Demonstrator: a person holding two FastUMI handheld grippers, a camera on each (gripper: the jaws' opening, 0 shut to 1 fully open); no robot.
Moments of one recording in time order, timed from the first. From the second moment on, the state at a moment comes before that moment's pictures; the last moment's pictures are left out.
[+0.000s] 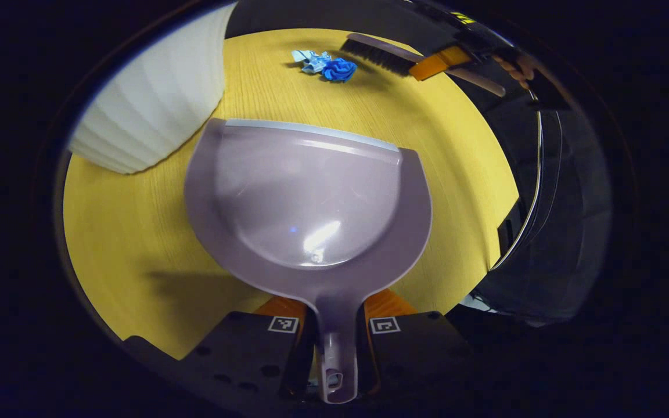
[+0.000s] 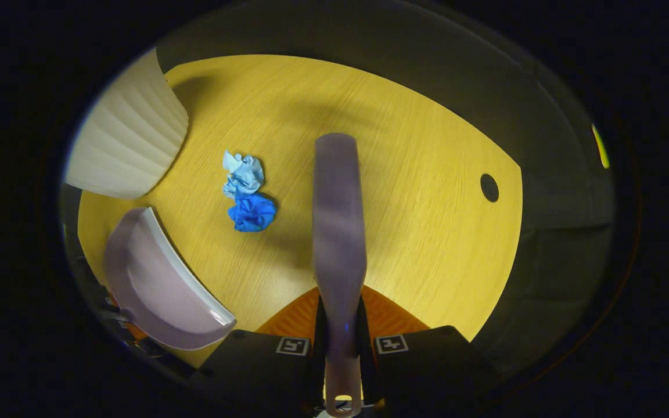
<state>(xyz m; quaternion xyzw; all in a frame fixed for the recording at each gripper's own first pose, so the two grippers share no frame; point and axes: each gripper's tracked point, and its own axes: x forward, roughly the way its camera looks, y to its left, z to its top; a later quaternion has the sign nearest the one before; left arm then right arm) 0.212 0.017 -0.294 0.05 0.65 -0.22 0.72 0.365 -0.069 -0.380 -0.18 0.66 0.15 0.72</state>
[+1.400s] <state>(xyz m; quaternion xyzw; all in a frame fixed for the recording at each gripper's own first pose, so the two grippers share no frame) 0.278 0.011 -0.288 0.04 0.64 -0.26 0.73 0.312 -0.073 -0.401 -0.21 0.68 0.35 0.61</state>
